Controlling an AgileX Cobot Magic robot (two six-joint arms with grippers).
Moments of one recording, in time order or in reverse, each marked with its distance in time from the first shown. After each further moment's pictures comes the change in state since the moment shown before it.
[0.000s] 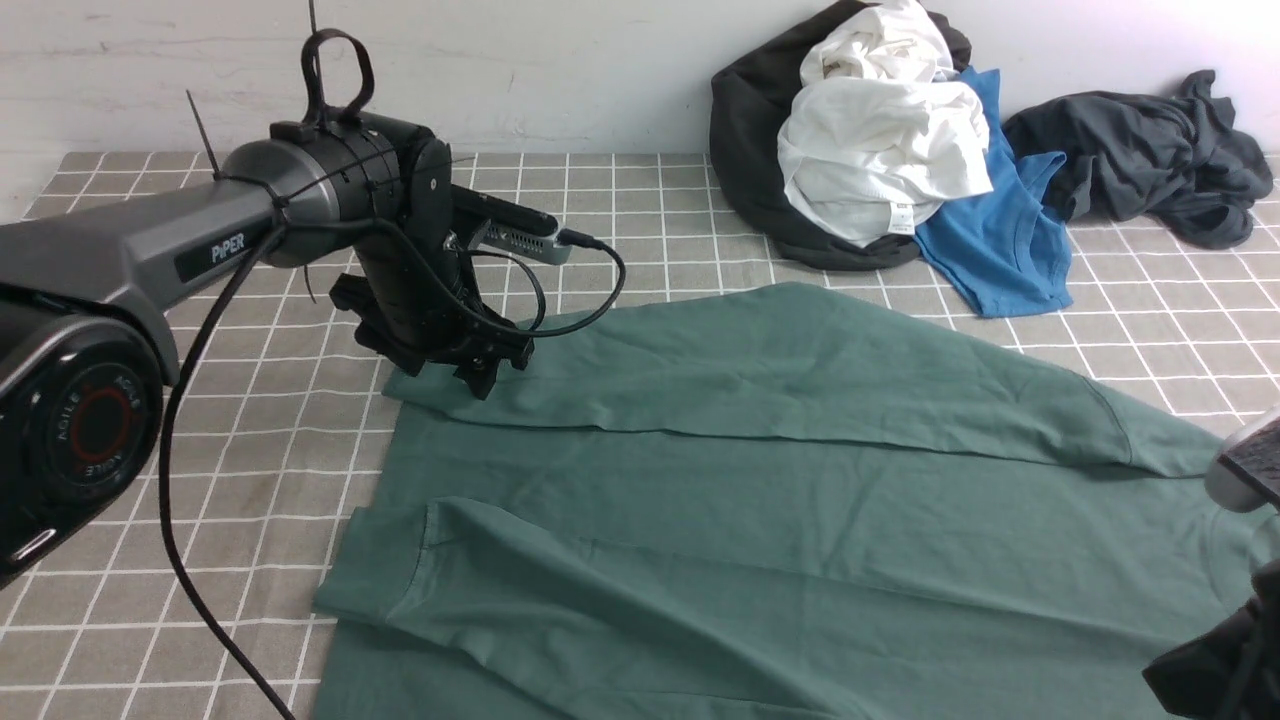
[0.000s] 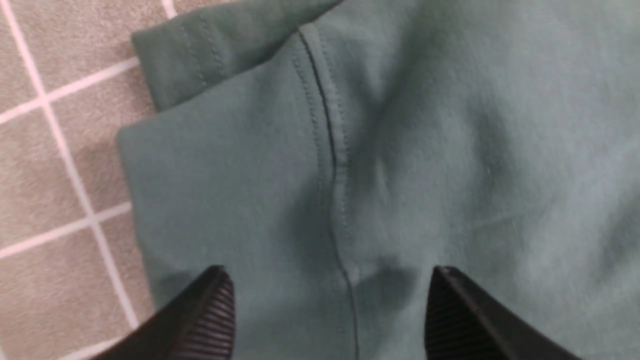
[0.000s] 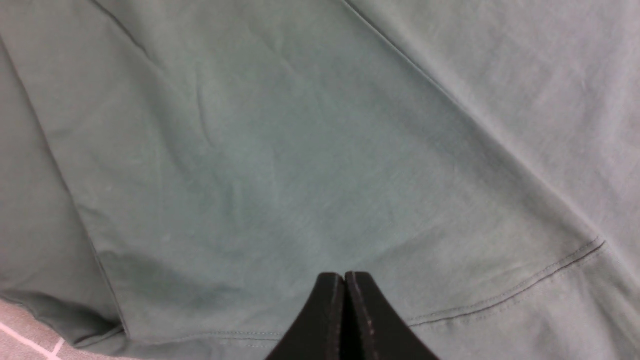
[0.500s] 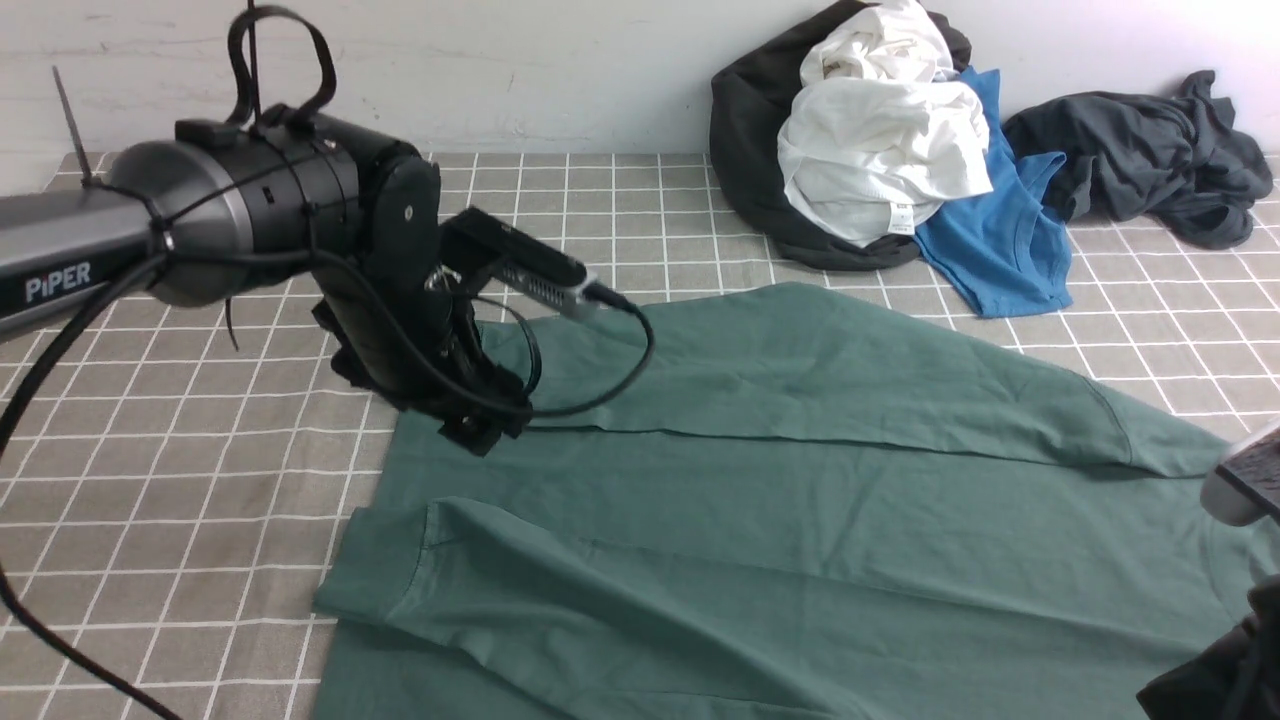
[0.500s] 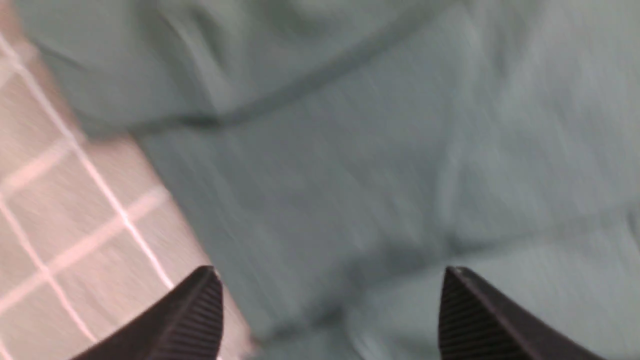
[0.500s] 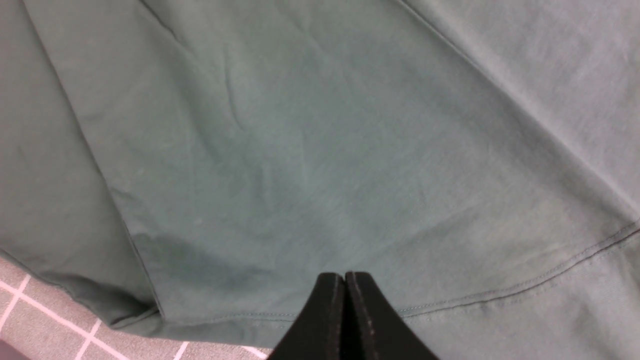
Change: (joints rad) right arm 0.000 0.000 0.000 0.043 0.034 0.000; left arm -0.090 -0.348 0.352 0.021 -0.039 0.072
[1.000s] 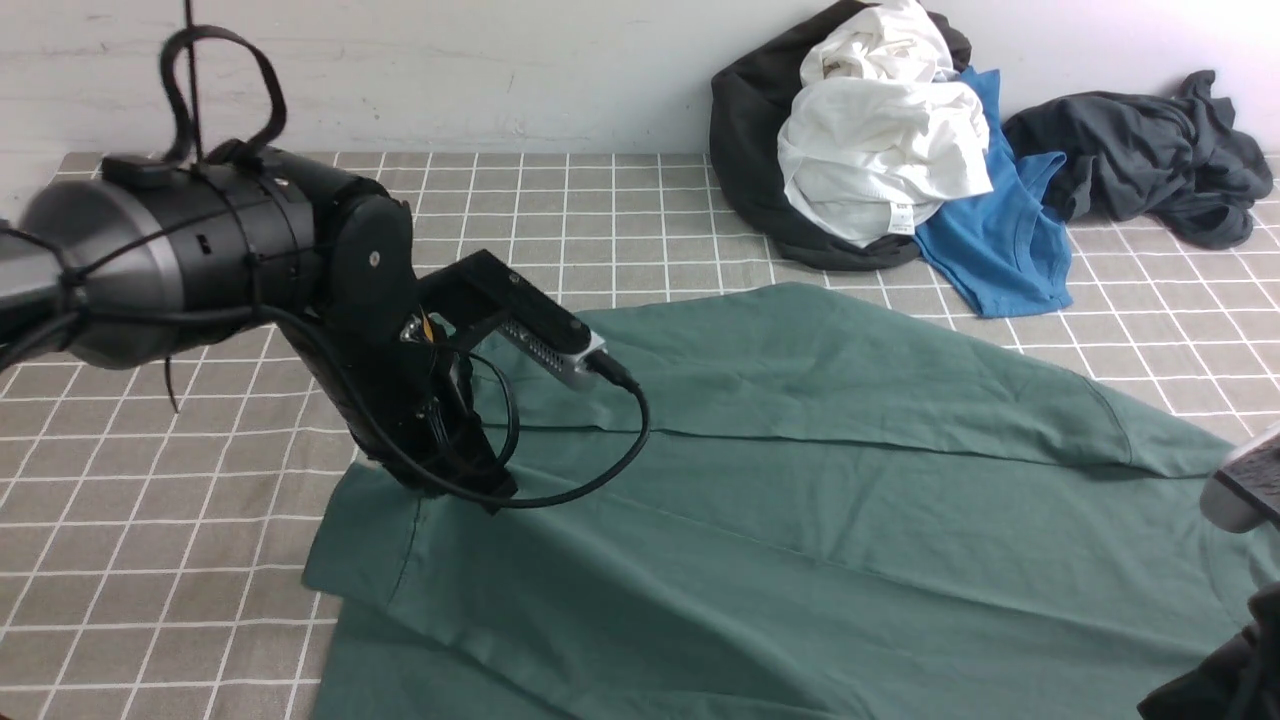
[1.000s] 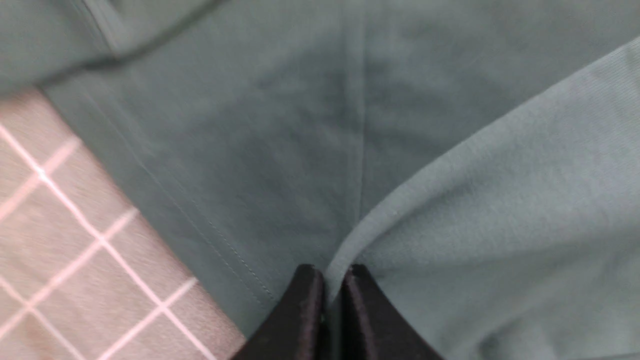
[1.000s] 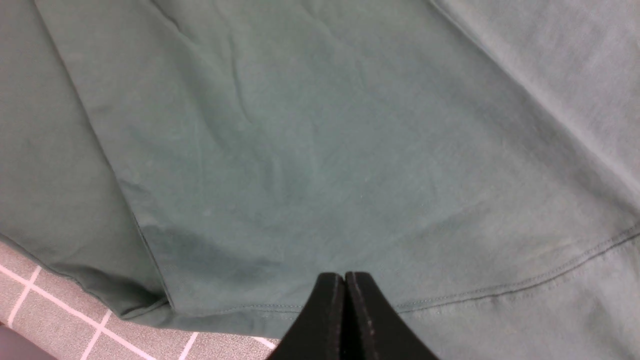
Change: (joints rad) right arm 0.000 0.000 0.000 0.012 0.024 0.003; left arm -0.036 -0.113 0.231 -0.054 -0.032 0.182
